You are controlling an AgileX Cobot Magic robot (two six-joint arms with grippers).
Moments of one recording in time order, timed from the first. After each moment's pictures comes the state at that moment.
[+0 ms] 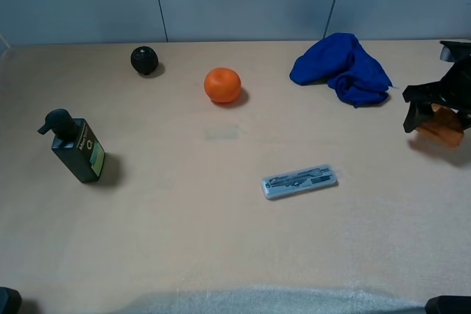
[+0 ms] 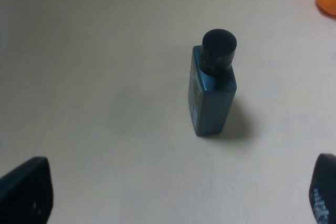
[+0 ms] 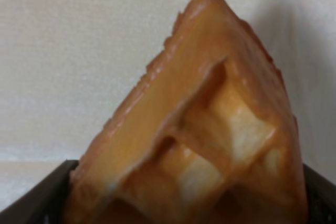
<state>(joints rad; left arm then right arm) 0.05 -0.01 -0.49 -0.04 1.06 0.07 -0.17 1.88 -1.05 0.09 0.77 -0.14</state>
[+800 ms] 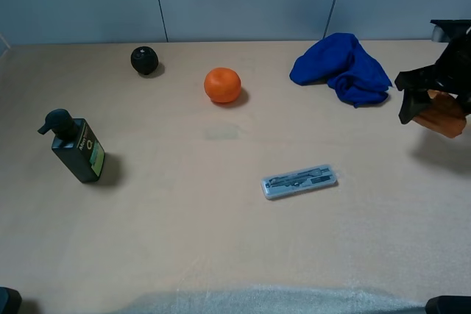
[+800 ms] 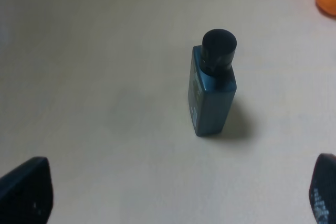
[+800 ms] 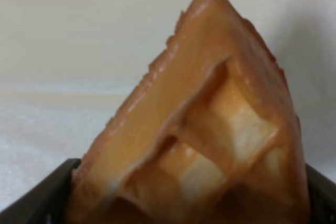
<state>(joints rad) 0.05 -0.01 -0.49 -0.04 1.06 0.07 -0.01 1.74 -1.05 0.02 0.91 -0.02</state>
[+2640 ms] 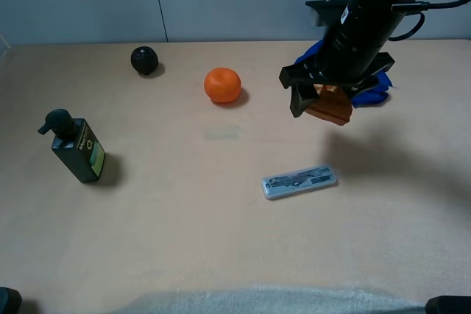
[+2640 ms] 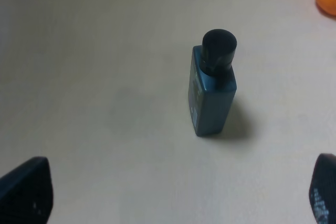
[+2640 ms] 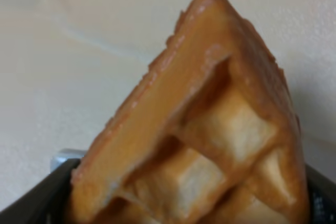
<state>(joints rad) 0.05 -0.01 -0.49 -0.04 1.06 0.07 0.49 1.76 -1.15 0.12 0.87 0.11</state>
